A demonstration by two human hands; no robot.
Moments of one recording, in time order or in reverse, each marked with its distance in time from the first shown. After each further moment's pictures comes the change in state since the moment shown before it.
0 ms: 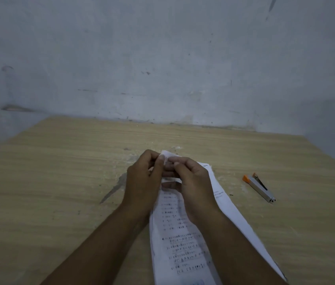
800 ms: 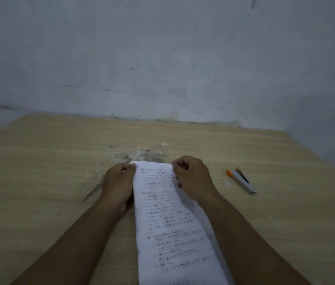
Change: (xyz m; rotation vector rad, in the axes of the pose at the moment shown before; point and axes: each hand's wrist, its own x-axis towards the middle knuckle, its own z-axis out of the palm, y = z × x) left_hand 0.006 -0.023 0.001 -0.247 0.029 -0.651; right_hand 0.031 -0.001 -0.055 -0.766 0.070 -0.059
